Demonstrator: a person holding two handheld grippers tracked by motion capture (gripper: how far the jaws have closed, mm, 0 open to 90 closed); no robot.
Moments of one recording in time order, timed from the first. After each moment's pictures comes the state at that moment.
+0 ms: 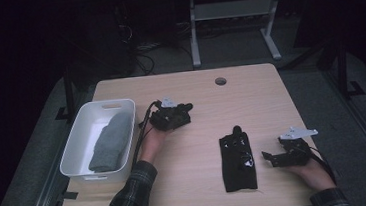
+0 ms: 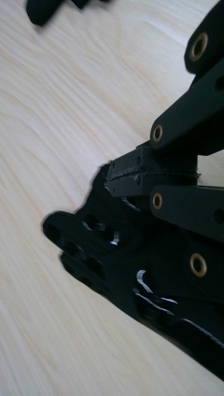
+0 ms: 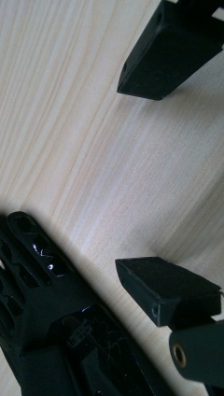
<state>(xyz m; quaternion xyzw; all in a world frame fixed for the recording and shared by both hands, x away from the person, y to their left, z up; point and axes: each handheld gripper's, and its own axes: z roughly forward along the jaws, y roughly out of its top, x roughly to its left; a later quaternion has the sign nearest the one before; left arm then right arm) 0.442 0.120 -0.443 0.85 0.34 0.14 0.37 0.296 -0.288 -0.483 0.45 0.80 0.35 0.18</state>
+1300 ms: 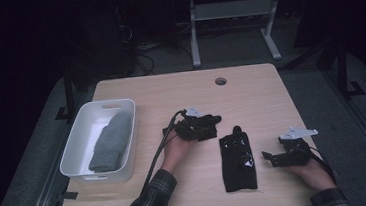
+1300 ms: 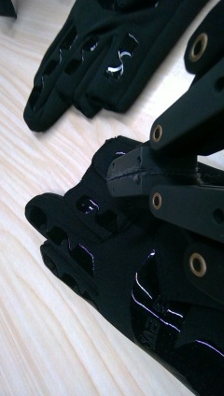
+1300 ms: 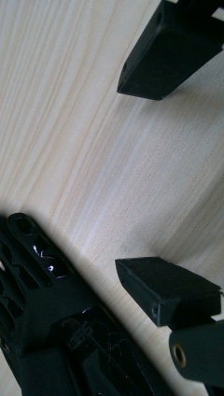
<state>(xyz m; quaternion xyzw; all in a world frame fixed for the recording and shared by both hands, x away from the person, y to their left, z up) 0.410 0.050 -0.466 0.87 0.30 0.04 0.39 0.296 -0.288 -0.483 0.45 0.80 0.35 0.18</state>
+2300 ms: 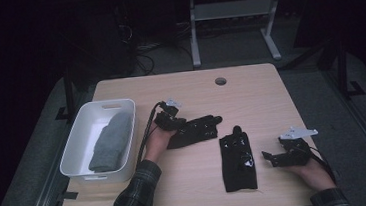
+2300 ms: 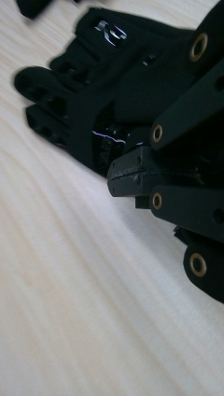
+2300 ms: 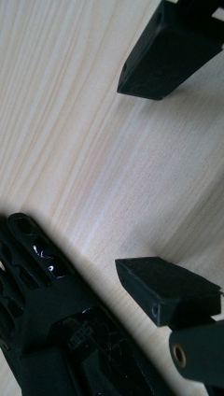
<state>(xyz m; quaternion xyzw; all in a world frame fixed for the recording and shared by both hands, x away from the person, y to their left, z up) 0.443 0.108 -0.461 0.86 0.37 0.10 0.35 0.296 -0.288 -0.483 0.45 0.80 0.35 0.18</state>
